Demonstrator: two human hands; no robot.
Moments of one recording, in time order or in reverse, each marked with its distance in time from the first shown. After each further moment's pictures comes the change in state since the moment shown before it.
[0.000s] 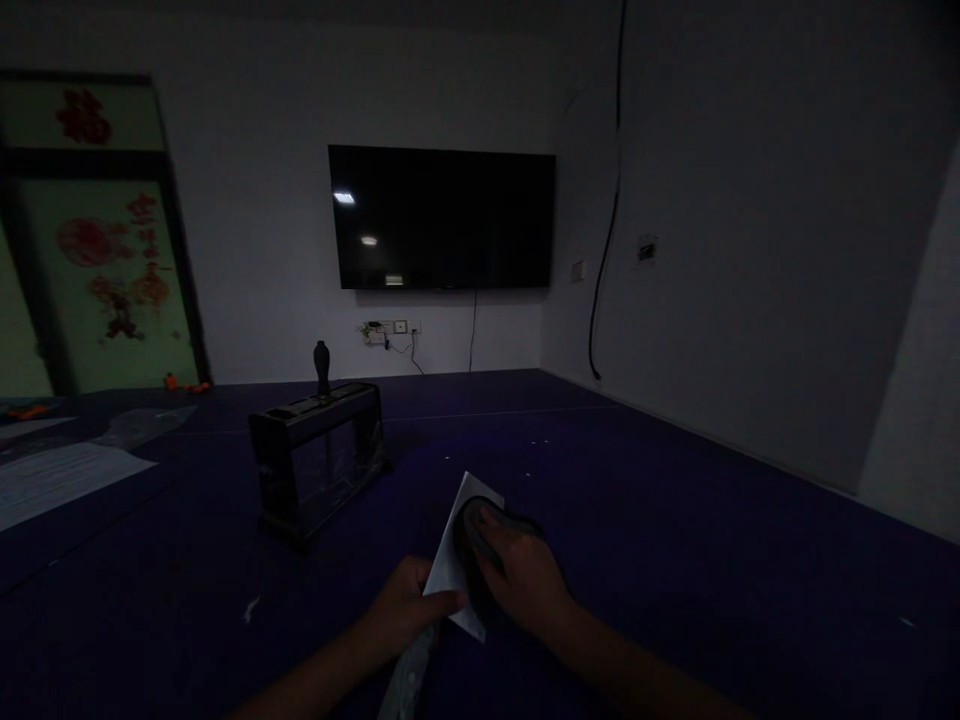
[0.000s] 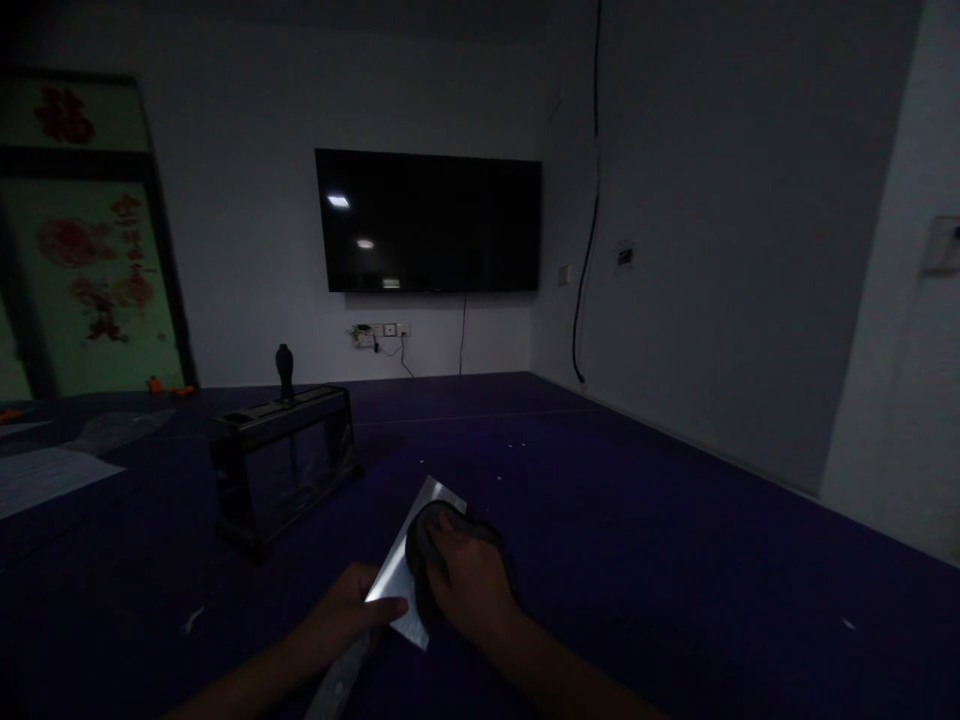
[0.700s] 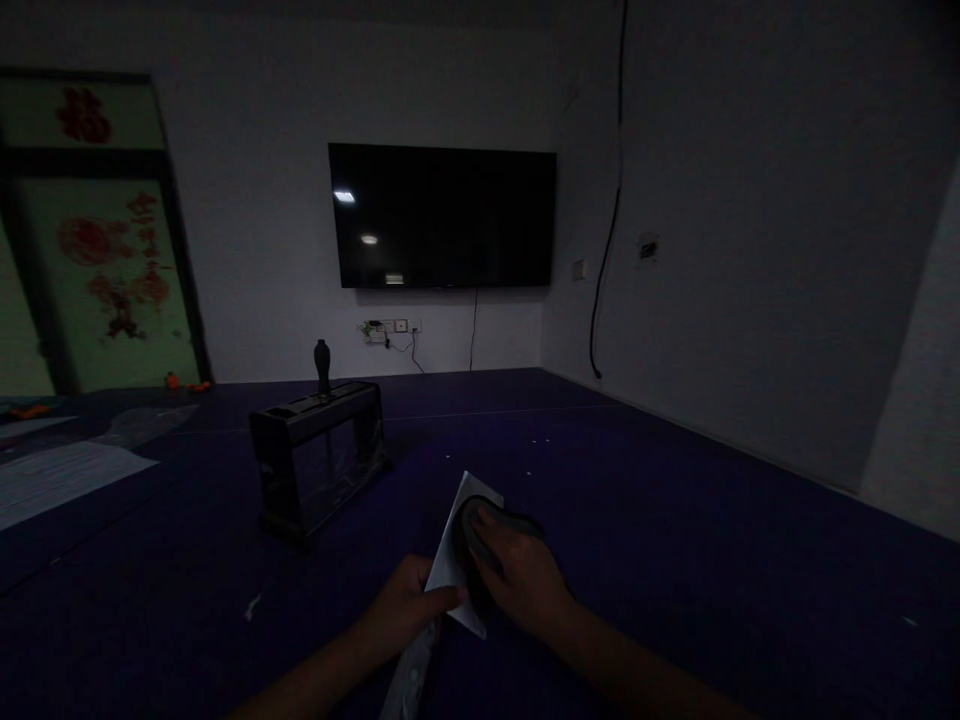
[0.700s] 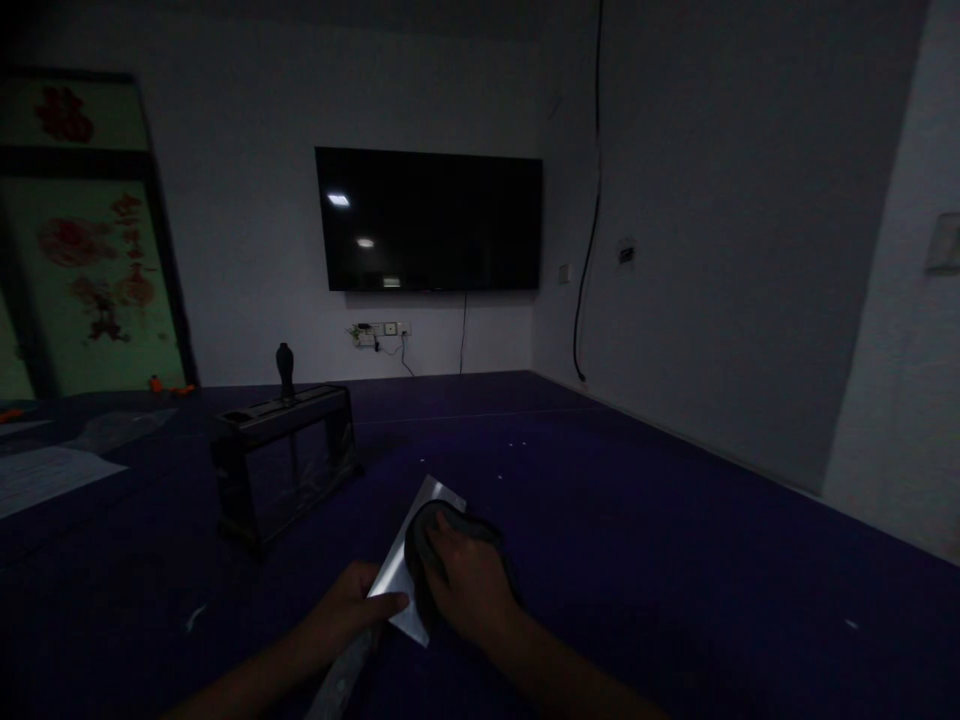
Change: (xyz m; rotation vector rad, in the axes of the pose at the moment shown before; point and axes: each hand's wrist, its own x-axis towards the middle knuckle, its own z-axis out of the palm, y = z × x) left_hand 0.002 0.001 0.003 -0.113 -0.006 0.012; right_hand -0.001 0.003 0.004 0.010 0.029 -0.071
